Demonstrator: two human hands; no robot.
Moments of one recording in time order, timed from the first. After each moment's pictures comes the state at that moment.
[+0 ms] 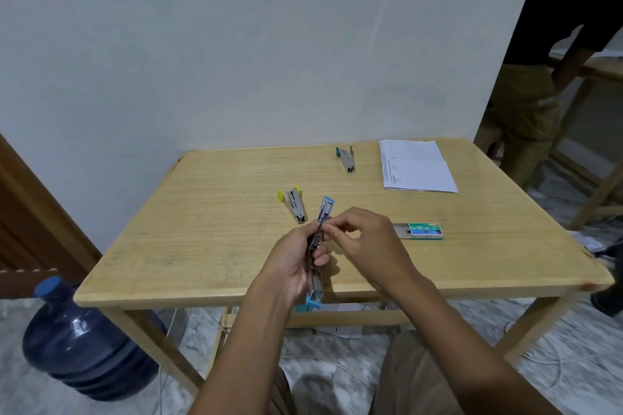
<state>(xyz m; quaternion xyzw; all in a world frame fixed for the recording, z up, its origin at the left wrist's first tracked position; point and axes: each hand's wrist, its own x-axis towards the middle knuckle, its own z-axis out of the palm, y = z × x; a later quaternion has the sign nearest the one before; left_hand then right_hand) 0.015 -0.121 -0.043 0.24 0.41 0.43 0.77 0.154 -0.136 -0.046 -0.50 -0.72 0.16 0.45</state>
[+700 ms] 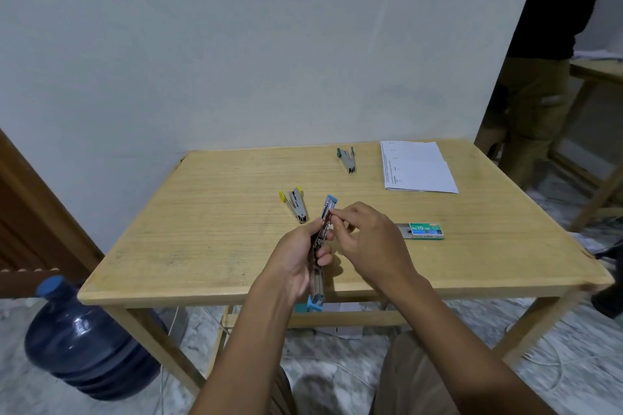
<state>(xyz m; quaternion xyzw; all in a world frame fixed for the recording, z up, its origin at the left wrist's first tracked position) 0.018 -0.129 -0.031 0.25 0.42 0.45 0.74 0.148 -0.137 -0.045 -0.57 -0.71 0.05 0.42</state>
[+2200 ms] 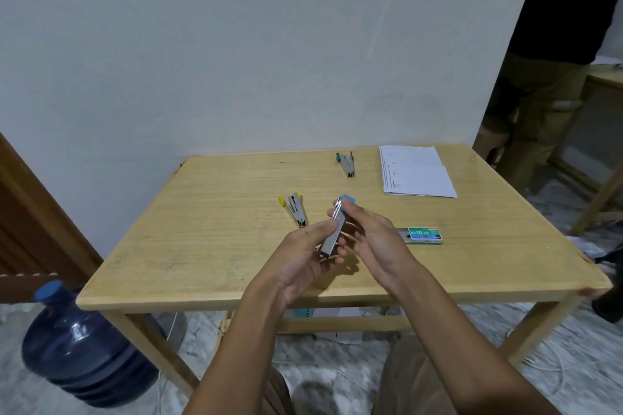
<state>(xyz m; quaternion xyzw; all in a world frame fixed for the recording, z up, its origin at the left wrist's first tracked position) 0.011 -0.136 -0.026 0.40 0.37 0.41 0.73 0.151 -0.139 -0.020 -0.41 -0.36 0.63 0.55</state>
